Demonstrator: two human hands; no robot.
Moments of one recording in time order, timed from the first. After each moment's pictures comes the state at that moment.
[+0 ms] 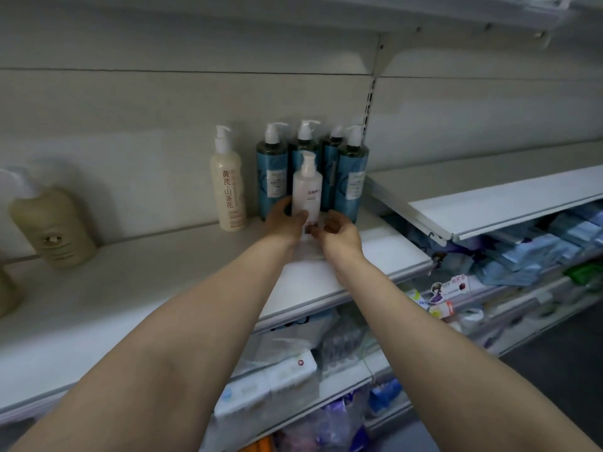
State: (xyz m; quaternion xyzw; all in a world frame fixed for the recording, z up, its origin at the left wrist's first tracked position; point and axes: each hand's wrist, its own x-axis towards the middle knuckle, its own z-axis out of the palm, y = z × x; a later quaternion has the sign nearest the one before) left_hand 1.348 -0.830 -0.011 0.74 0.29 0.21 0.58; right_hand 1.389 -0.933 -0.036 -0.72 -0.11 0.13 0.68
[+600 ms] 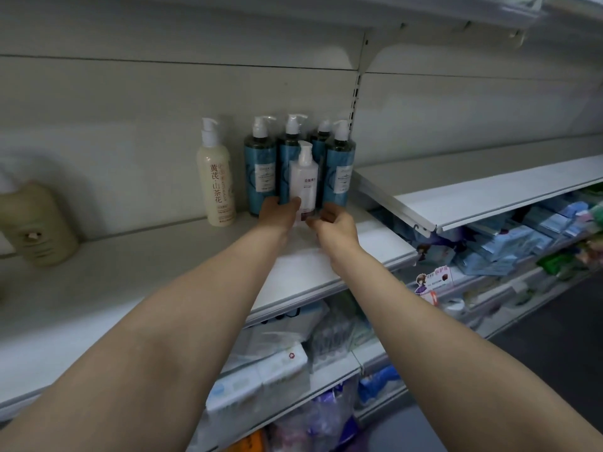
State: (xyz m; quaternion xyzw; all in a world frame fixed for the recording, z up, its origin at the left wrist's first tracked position) left_hand 1.362 -0.842 -0.010 0.68 0.31 0.20 0.63; right_hand 1.383 -0.954 -0.021 -0.73 -0.11 0.10 0.67
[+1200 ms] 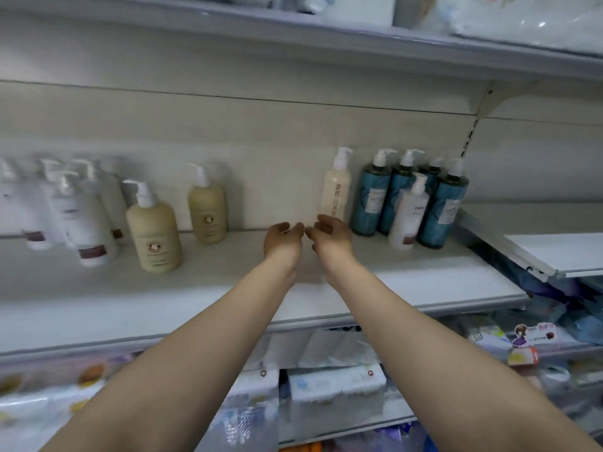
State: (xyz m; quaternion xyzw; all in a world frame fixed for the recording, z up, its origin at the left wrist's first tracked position) left_hand 1.194 -0.747 -0.019 0.53 0.39 0.35 0.67; right_hand 1.247 -0.812 -0.008 -0.71 -0.19 0.17 0.65
